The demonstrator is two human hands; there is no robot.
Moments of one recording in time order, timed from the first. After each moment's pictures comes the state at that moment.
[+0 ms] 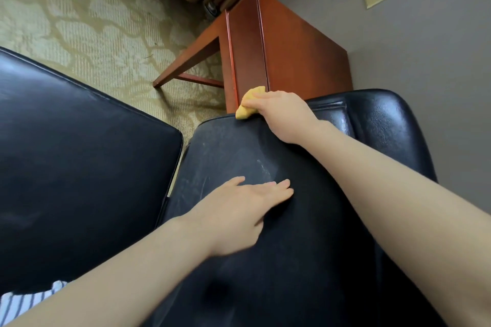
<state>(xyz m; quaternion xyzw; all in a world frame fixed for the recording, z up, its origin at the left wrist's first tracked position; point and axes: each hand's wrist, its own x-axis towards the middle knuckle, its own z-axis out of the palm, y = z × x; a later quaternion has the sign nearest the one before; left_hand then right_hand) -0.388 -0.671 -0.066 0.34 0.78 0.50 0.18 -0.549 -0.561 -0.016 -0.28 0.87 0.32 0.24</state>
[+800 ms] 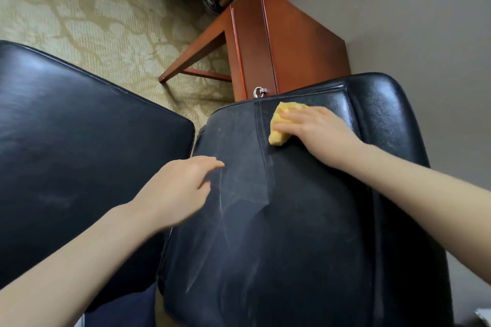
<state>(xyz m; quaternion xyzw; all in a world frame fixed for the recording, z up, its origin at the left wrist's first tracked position) -0.346 -0.752 -0.108 0.12 0.82 0.54 0.18 -0.469 -0.547 0.041 -0.36 0.86 0.29 0.21</state>
